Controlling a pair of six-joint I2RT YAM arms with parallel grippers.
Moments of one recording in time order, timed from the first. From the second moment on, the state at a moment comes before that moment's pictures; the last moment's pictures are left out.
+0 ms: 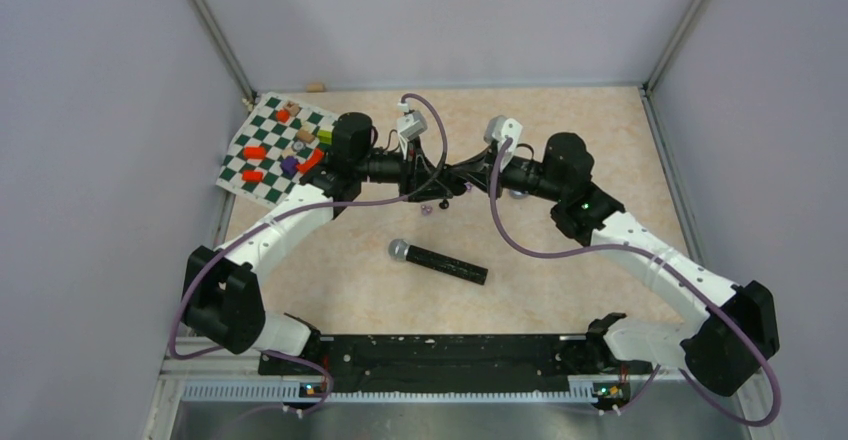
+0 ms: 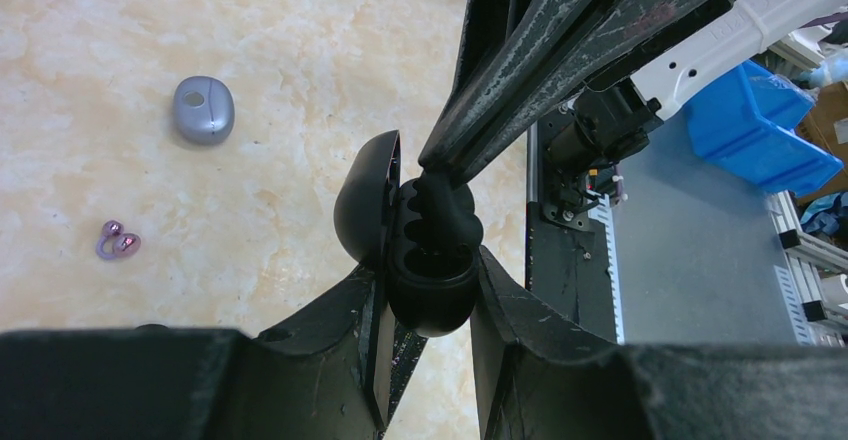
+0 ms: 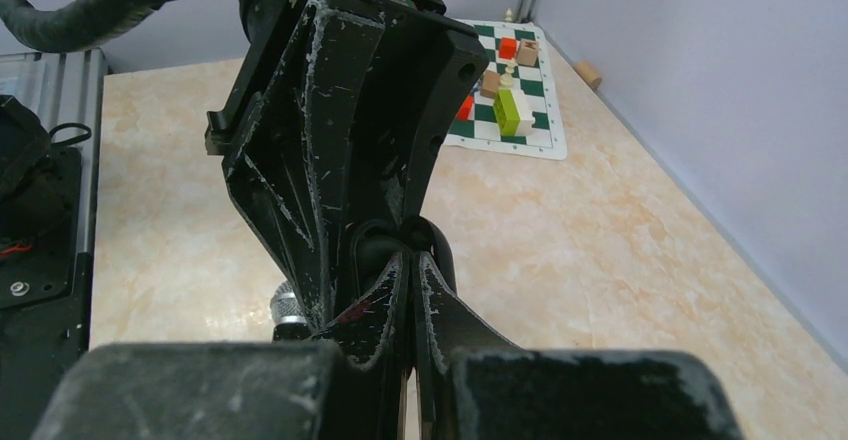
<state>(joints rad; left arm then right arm) -0.47 1.42 1.08 0.03 1.04 -0.16 0.61 1.17 0.93 0.20 -0.59 -0.17</state>
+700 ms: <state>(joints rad) -0.47 1.42 1.07 0.04 1.05 -0.17 0.63 1.19 0.91 0.24 -0.55 -0.20</state>
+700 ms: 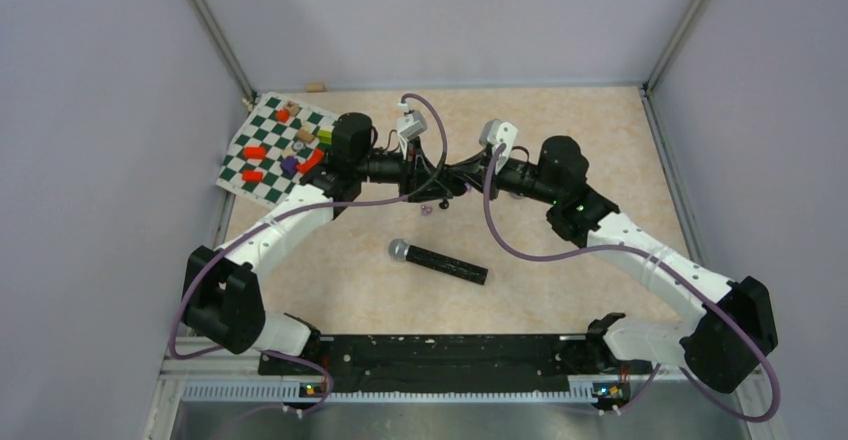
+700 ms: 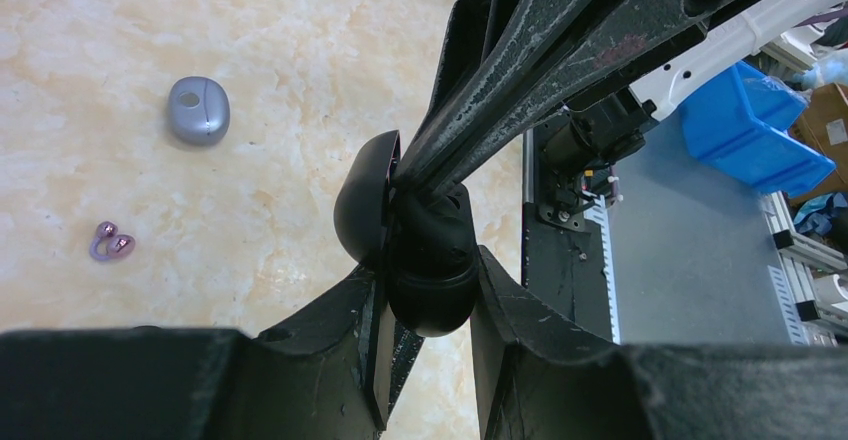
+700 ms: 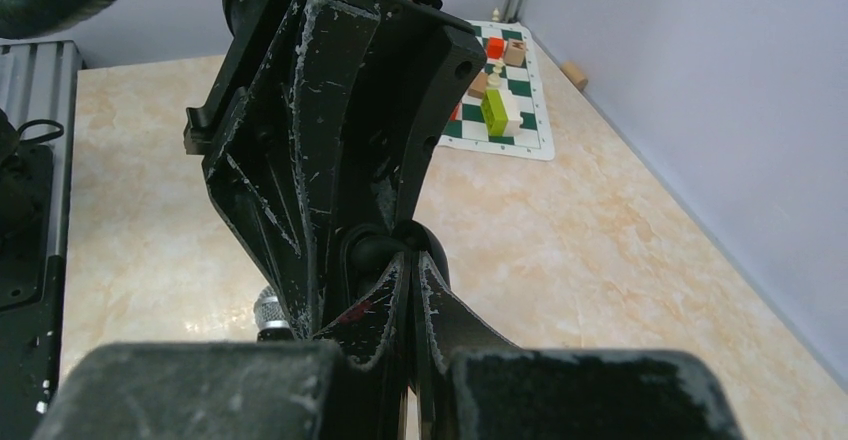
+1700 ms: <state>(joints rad) -0.47 1.42 1.07 0.04 1.02 -0.17 0.65 1.19 0.91 0.23 -0.51 -0.20</state>
